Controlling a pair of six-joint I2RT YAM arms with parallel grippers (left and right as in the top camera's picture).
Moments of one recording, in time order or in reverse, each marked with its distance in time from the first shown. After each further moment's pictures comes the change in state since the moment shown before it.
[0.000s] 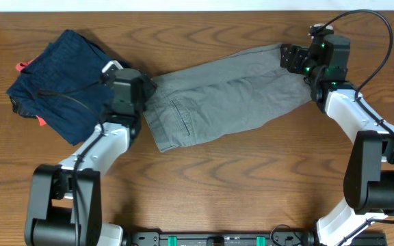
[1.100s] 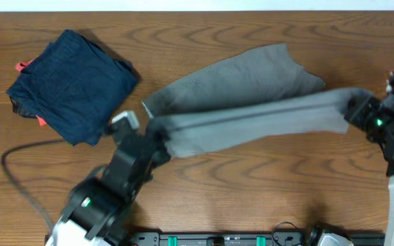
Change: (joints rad) left arm -0.452 -0.805 -0.004 -0.887 -0.113 -0.145; right arm -0.307 -0.748 -0.010 -0.960 -0.102 0.041
